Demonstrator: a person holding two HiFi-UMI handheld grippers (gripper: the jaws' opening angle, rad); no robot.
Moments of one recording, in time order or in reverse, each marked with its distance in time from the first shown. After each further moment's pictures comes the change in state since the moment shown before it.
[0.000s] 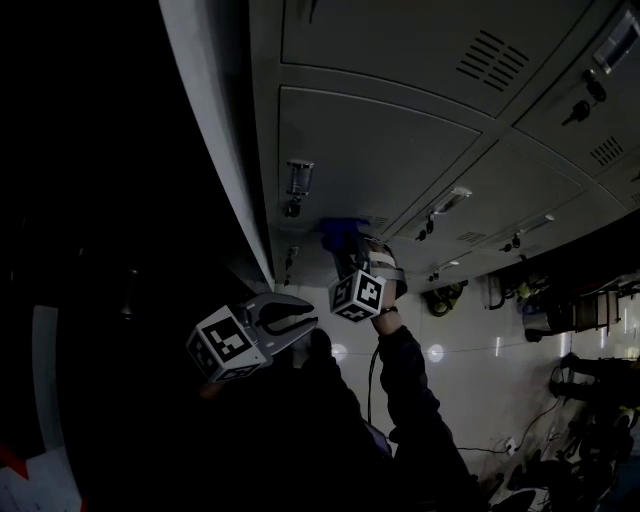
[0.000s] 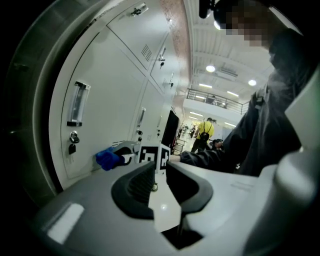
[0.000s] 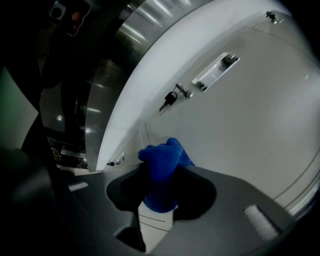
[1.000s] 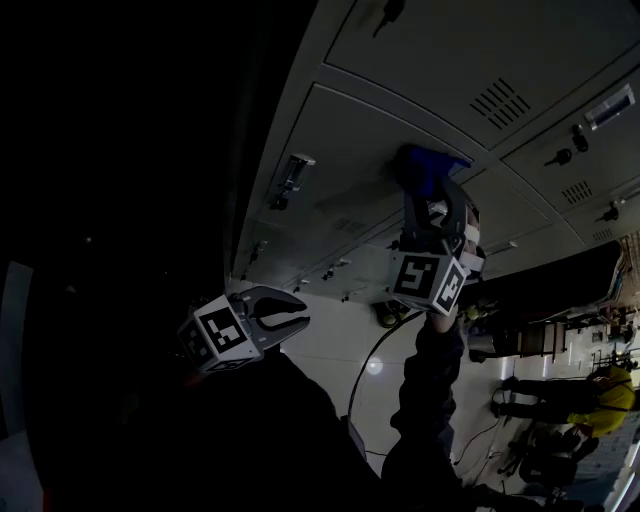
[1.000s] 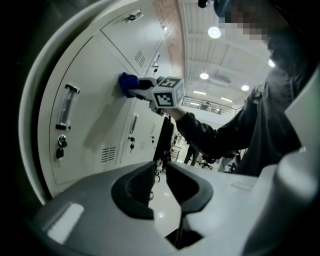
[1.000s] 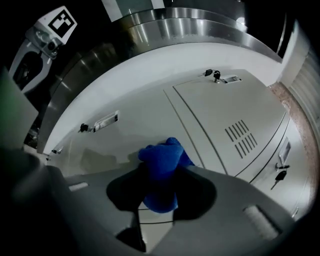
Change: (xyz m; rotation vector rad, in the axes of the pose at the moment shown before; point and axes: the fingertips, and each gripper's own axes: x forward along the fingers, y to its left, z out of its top) left arm 0.016 -0.021 0.014 0.025 -0.087 -0.051; right arm -0.180 -0.242 0.084 -0.175 -0.068 -0.514
